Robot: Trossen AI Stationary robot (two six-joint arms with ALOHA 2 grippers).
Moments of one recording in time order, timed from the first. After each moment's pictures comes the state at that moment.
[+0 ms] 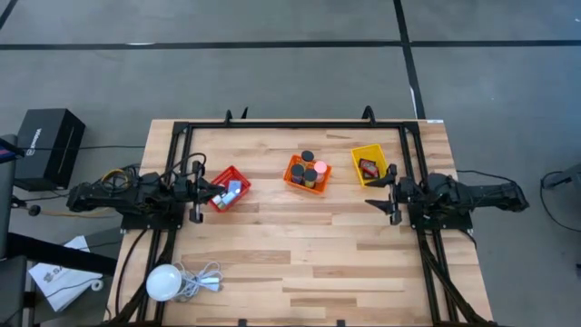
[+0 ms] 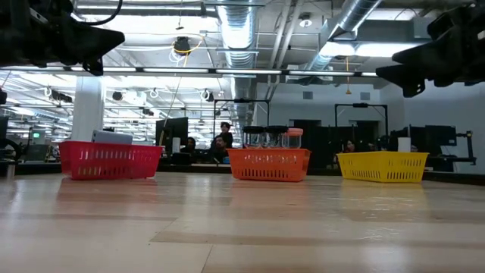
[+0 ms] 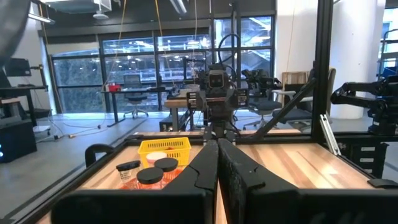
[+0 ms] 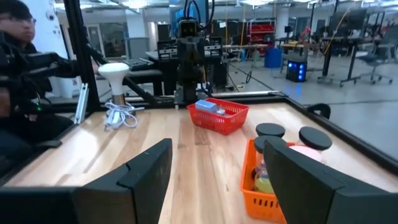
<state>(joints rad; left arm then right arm) -0.04 0.02 0.01 0.20 -0.13 0.06 0.06 0.01 0.02 -0.01 0.12 0.02</state>
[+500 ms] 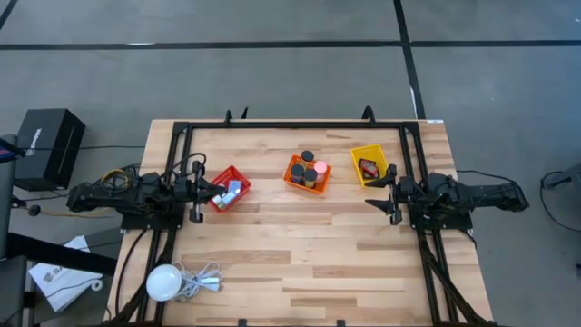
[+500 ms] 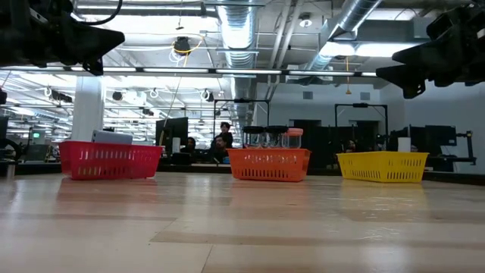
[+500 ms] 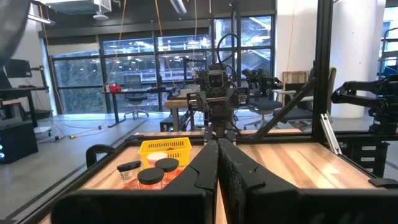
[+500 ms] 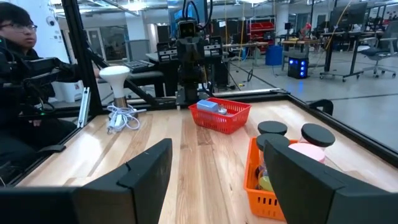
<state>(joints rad) -0.04 0.02 0.01 0.20 -0.13 0.07 0.06 0.01 0.02 -0.01 0.12 0.06</state>
